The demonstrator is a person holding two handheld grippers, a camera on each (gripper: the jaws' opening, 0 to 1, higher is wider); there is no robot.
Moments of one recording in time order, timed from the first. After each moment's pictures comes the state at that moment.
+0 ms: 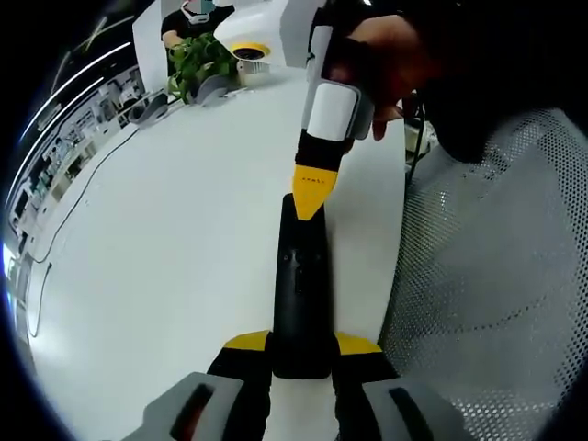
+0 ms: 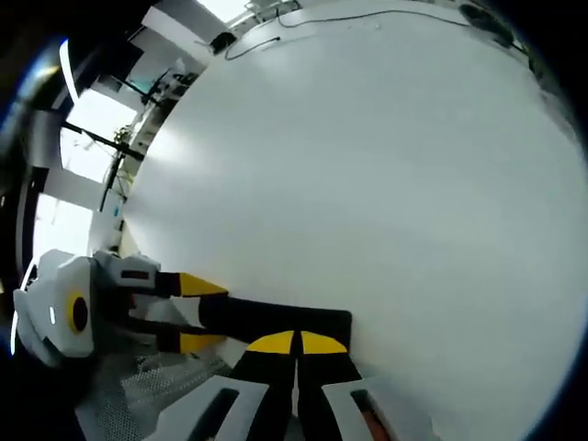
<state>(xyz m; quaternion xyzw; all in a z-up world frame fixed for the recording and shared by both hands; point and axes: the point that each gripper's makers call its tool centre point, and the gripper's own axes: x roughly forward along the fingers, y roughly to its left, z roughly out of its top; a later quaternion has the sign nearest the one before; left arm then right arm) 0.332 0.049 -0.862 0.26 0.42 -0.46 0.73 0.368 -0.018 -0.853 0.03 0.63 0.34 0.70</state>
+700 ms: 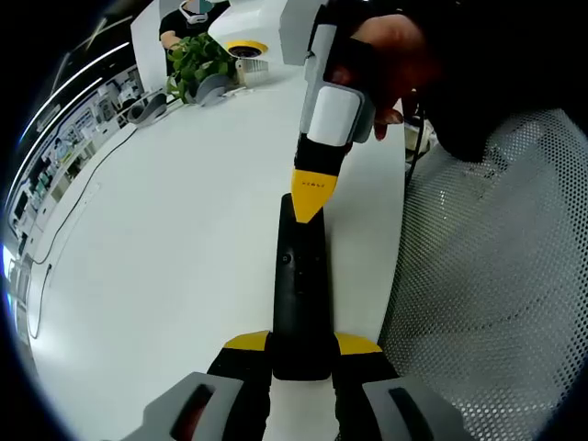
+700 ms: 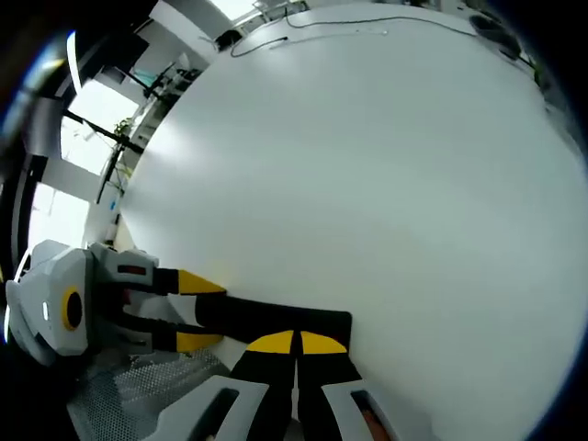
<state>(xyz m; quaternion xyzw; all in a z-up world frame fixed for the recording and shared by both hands) 0.333 0.049 -0.863 0.26 0.42 -0.46 0.73 0.368 -0.016 -0.854 0.01 0.63 0.34 0.70</state>
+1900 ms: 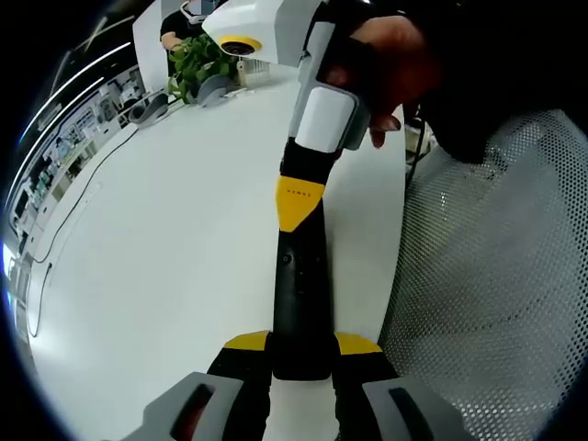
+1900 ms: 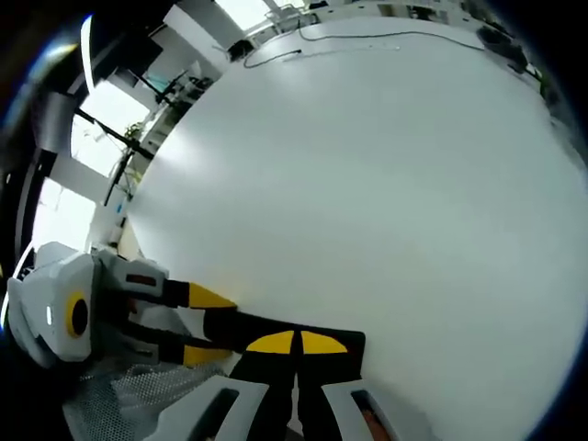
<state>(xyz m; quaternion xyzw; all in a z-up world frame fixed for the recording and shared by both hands) 0.333 0.049 -0.863 0.26 0.42 -0.46 0.73 0.375 -0.003 -0.850 0.02 0.59 0.35 0.72</state>
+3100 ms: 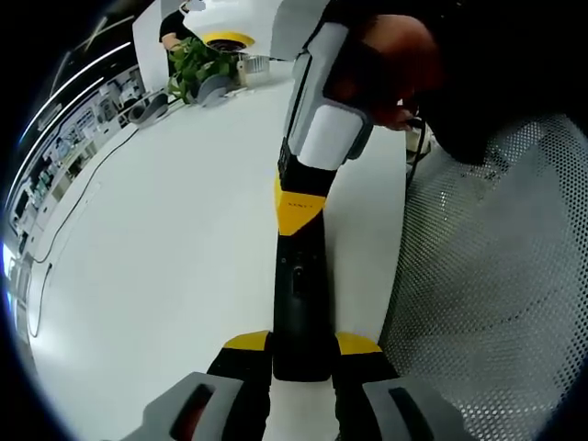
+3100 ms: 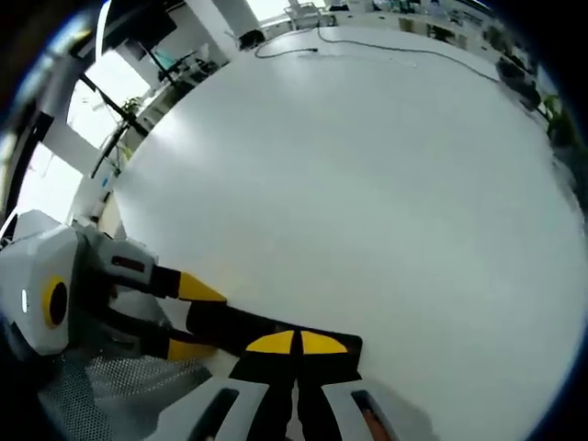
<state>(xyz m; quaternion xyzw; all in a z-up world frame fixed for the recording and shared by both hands) 0.333 0.048 -0.862 0.26 0.42 -0.46 0.73 0.376 -0.001 -0.853 -0.07 0.58 0.35 0.73</state>
